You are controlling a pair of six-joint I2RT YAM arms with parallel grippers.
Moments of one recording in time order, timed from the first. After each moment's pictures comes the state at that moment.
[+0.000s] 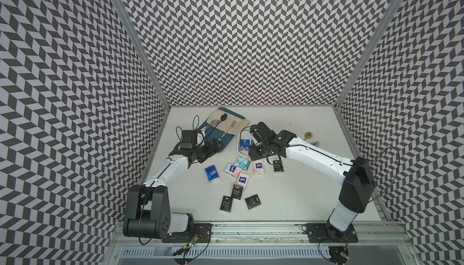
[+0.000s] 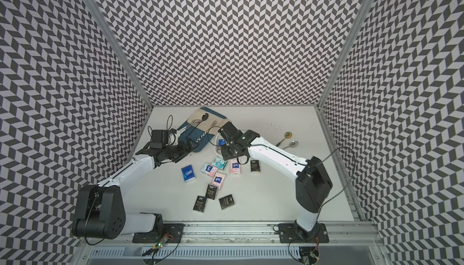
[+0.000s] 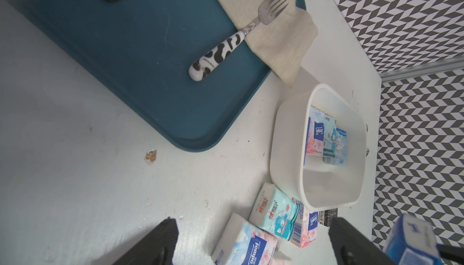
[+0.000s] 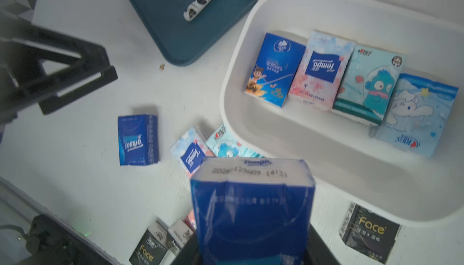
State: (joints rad) left arm -0.08 1.37 0.82 -0.29 0.50 -0.58; right arm 0.80 1.80 1.56 -0.81 0.04 0.48
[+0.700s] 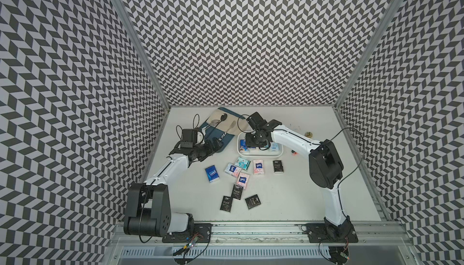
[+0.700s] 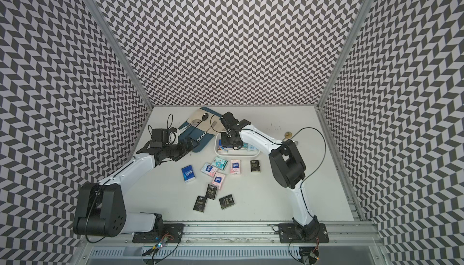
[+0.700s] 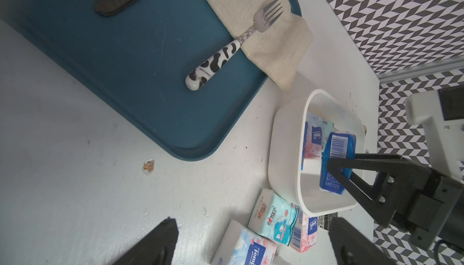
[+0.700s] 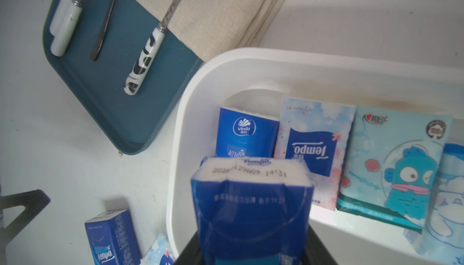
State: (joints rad) left arm -0.08 1.38 0.82 -0.28 0.49 -0.57; right arm 0.68 2.11 1.78 -0.75 -0.08 0.57
